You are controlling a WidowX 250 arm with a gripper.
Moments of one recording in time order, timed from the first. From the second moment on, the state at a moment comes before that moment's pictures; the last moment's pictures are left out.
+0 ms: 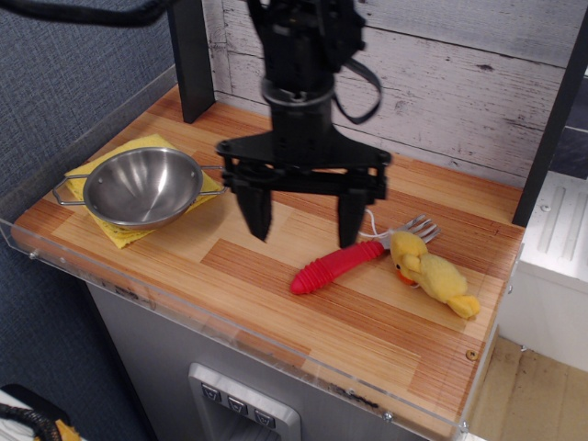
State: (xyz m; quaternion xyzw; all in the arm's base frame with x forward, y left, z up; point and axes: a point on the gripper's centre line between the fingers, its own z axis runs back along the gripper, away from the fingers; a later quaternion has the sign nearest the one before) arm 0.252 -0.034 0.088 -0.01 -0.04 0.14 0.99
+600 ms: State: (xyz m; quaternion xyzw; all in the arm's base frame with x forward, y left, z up) arm 0.282 -0.045 0.081 -0.01 -0.07 -0.04 1.00
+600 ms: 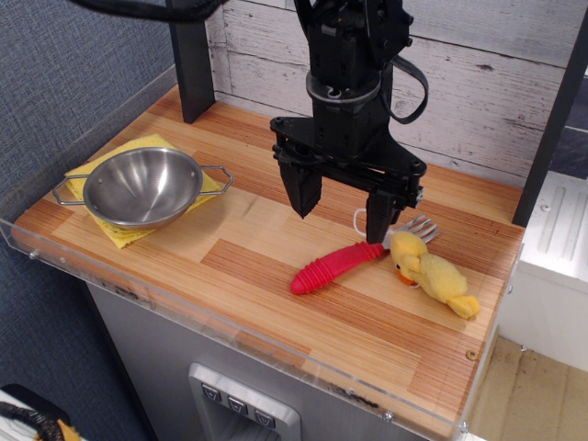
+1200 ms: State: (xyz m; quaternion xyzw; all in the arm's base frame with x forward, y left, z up) arm 0.295 -0.063 0.043 -0.02 -0.04 0.05 1.00
